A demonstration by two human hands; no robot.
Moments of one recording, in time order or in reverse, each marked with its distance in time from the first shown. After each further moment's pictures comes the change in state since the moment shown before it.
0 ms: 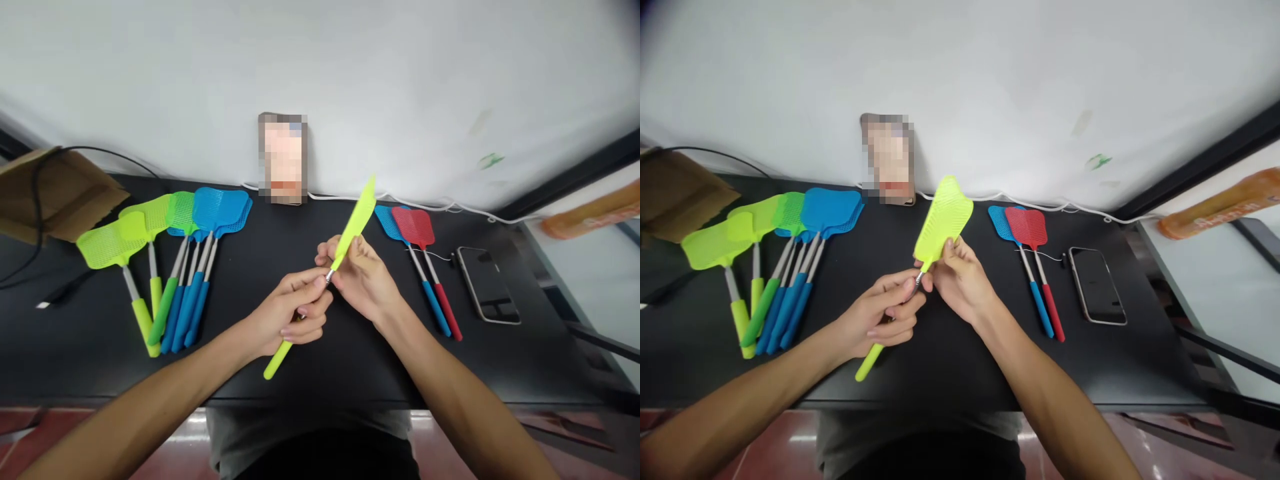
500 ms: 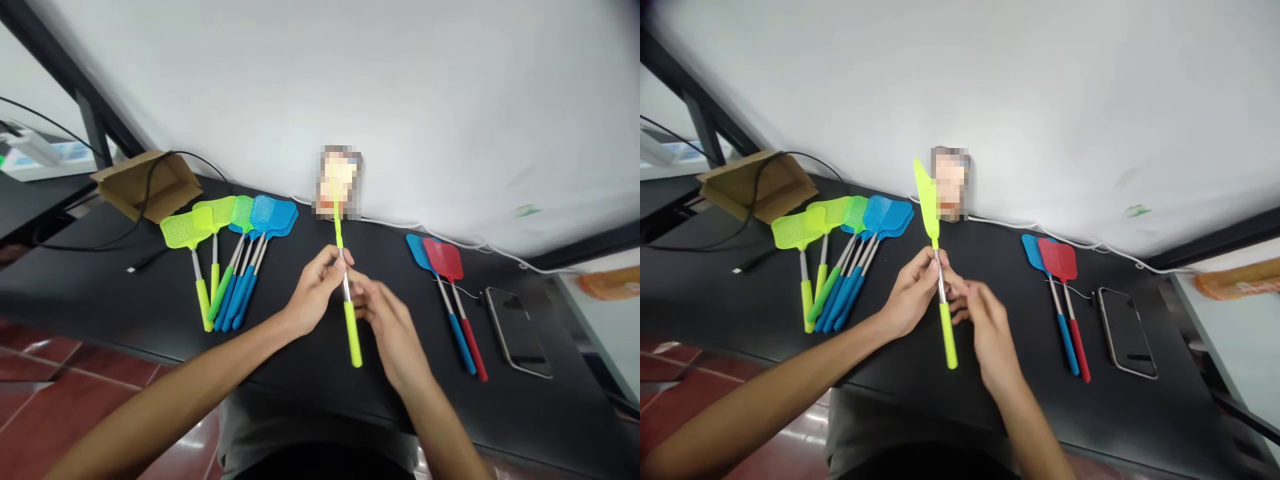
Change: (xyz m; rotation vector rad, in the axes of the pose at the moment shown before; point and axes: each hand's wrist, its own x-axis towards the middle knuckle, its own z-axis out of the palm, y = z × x) left_hand 0.008 0.006 -0.007 0.341 0.260 0.602; right_hand -0.053 0.015 0.027 -0.515 0.251 0.109
